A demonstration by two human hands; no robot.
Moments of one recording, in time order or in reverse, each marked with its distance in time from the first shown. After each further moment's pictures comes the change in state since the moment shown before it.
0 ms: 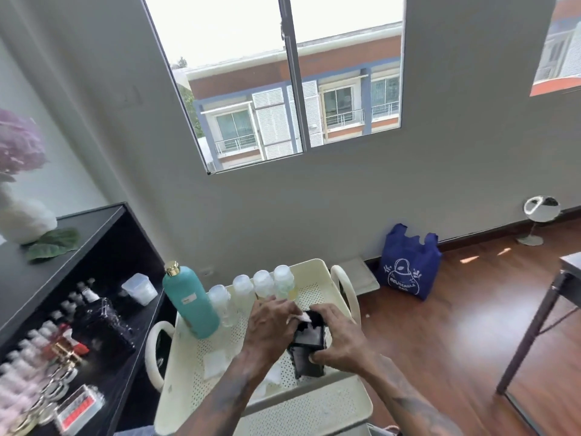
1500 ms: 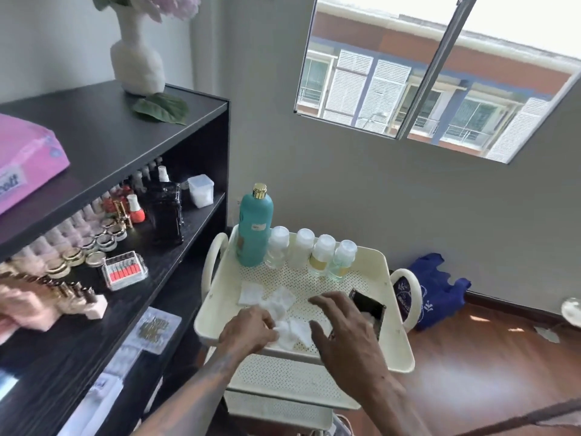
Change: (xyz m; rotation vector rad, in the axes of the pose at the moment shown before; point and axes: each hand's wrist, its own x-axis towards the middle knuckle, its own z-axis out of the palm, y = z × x) left_hand -0.114 -0.131 0.045 -0.402 -0.320 -0.768; right_hand -0.017 -0.107 0.061 -0.381 0.114 -0.387
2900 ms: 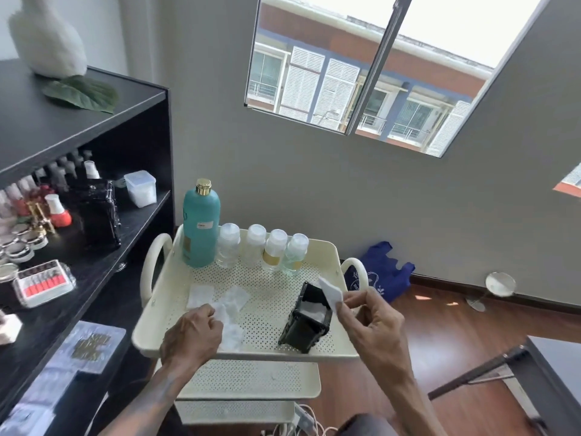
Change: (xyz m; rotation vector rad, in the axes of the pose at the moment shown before) left_hand -0.006 -0.008 0.011 0.085 0.337 0.080; right_hand -0.032 0.050 -0.073 0.429 0.316 0.333
